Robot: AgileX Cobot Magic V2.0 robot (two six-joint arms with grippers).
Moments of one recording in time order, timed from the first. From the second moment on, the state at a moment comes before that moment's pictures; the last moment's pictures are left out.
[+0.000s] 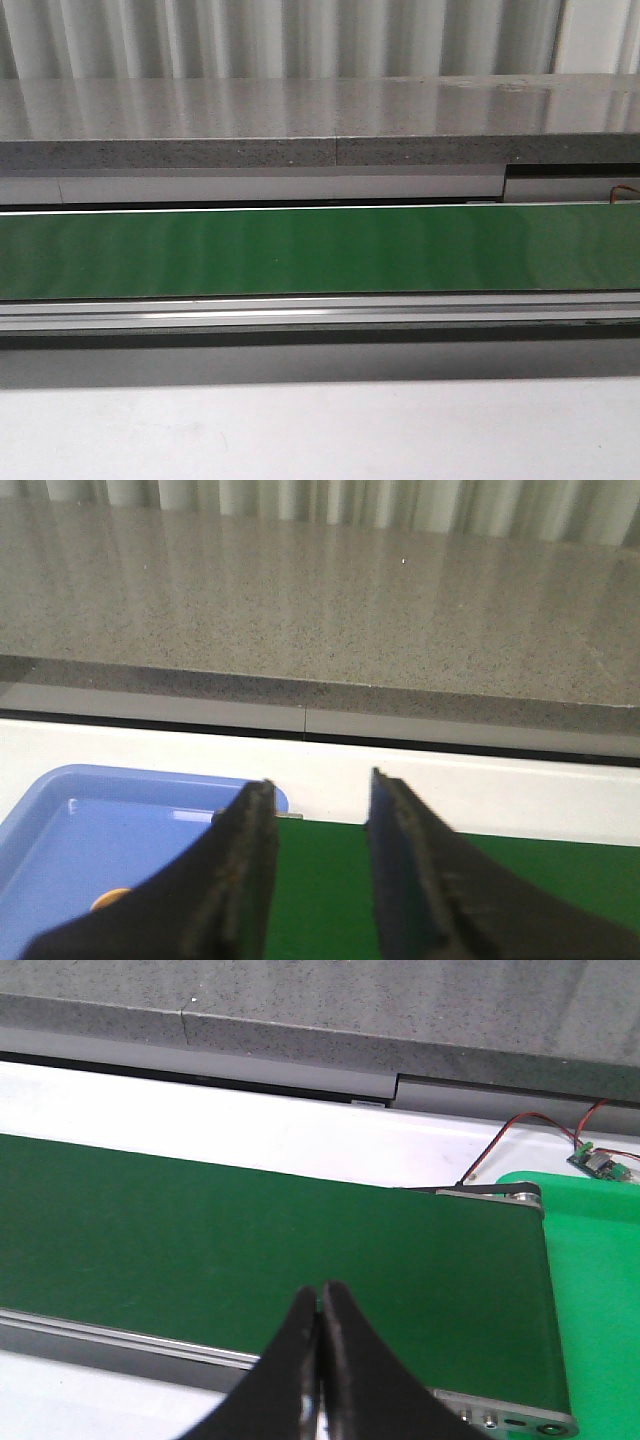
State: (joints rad) left arm 0.05 0.45 -0.65 -0.05 0.51 -0.01; right arm -0.15 0.57 -0.54 0.50 0.50 -0.54
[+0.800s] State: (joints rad) left arm 0.04 0.32 -0.59 -0.05 0.51 -0.01; right arm -0.15 0.57 -0.54 0.50 0.50 -0.54
